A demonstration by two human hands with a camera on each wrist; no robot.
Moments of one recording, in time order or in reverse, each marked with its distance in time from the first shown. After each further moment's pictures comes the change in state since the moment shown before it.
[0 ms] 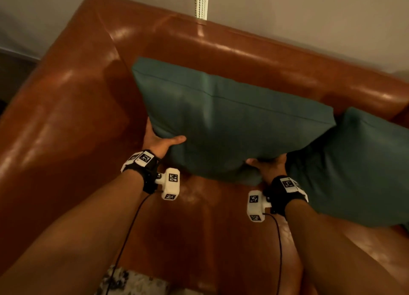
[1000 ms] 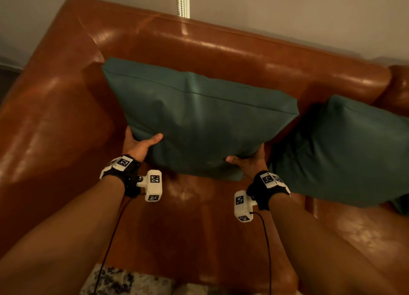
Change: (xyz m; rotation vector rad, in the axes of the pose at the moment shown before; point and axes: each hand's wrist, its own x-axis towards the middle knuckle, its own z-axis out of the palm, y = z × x) left_hand 0.007 -0.016 -0.033 -0.100 0.022 -0.130; right_hand -0.019 -0.003 0.027 0.041 -0.087 0.031
